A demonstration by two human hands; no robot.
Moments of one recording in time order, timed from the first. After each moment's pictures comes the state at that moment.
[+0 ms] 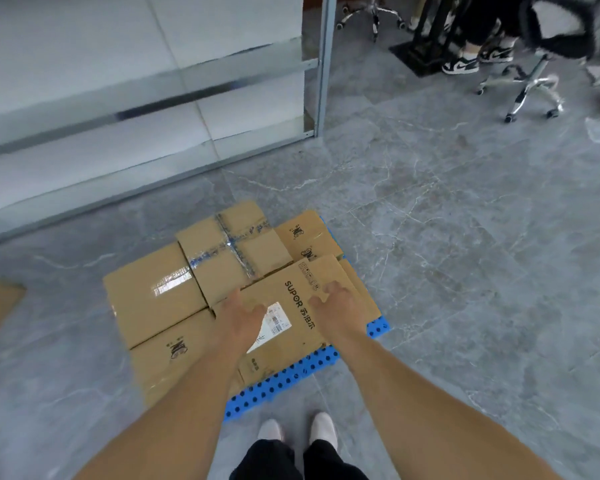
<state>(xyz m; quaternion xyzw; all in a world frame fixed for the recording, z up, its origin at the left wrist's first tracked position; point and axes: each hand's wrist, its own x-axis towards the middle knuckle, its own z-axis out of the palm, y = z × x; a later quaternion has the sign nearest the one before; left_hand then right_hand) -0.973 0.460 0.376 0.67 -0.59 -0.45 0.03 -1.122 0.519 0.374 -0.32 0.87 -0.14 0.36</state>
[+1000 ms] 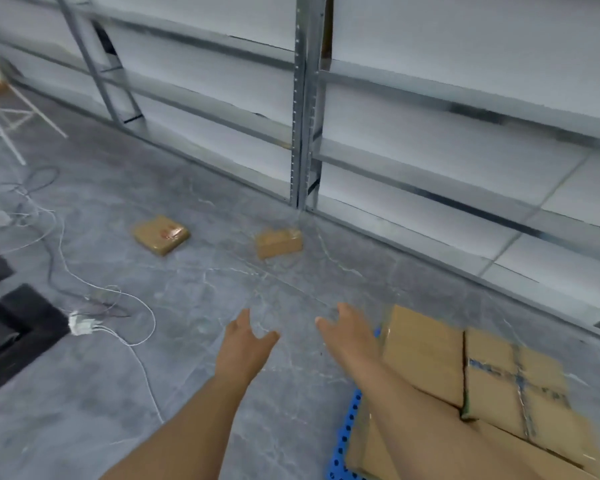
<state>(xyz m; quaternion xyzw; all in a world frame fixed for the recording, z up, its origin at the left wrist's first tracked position) -0.405 0.543 0.433 0.85 -0.29 -0.33 0.30 -0.549 0.452 0.454 -0.70 0.62 -0.05 0.35</state>
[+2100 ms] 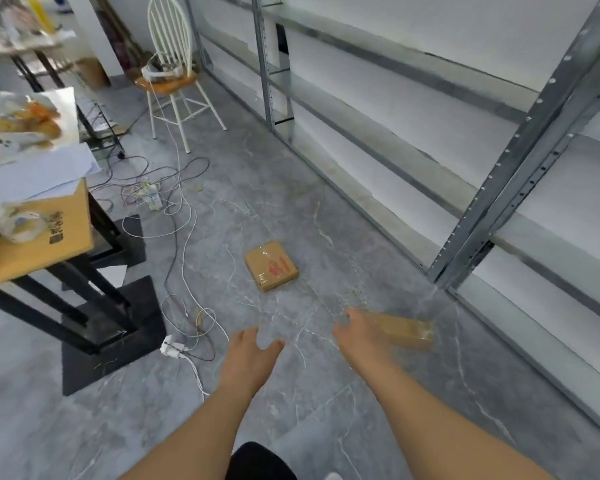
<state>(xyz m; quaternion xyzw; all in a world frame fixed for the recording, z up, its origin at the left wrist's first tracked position) -0.015 0.340 0.415 0.92 -0.08 -0.25 0.30 -0.095 0.171 0.425 -0.82 0.44 0.10 0.35</state>
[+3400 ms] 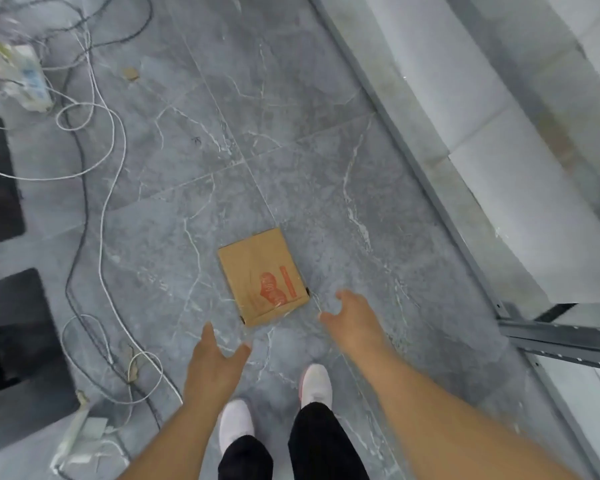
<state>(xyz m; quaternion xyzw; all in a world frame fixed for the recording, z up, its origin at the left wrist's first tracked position) 0.502 0.151 0.101 0.85 0.13 -0.40 0.32 0.456 -0.057 0.119 -0.79 0.44 0.28 0.32</state>
